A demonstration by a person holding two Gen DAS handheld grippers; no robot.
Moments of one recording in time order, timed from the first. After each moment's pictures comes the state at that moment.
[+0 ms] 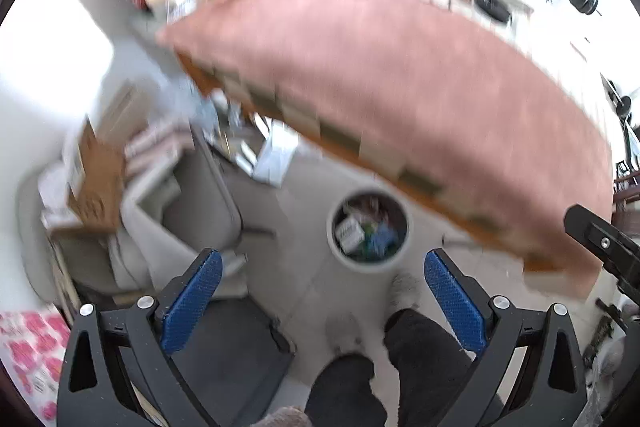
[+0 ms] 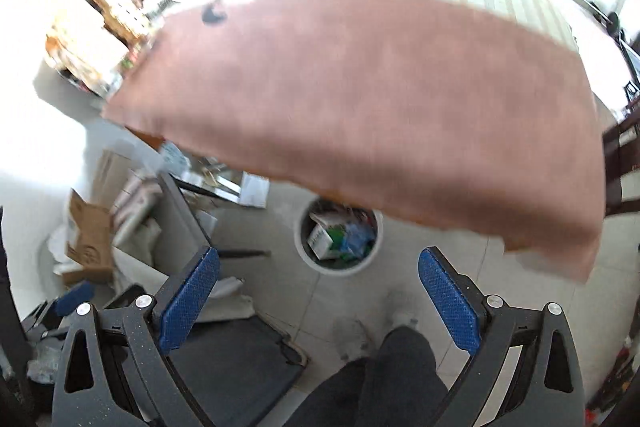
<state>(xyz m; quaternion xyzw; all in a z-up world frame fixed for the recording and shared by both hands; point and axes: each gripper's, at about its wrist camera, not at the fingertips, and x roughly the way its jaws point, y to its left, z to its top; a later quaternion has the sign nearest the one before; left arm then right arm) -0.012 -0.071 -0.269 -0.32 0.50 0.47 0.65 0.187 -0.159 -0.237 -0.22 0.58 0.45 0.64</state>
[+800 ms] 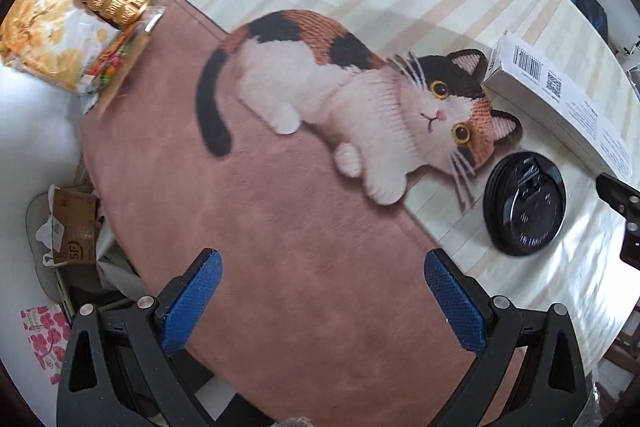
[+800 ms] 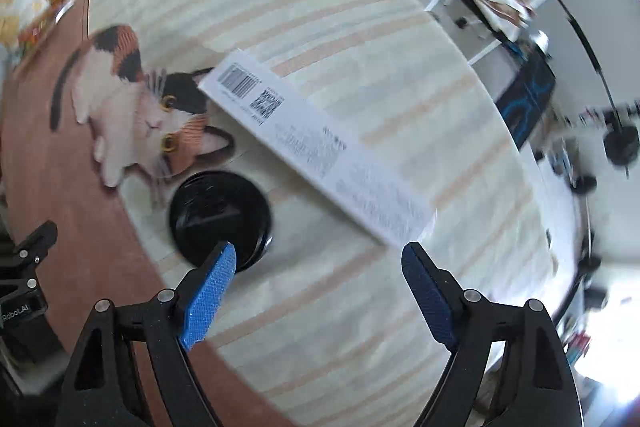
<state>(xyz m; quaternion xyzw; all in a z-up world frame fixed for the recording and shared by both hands) 0.274 0.200 -0.326 -0.41 0.55 0.53 0.50 0.470 0.262 -0.301 -0.57 0.41 0.51 0.49</state>
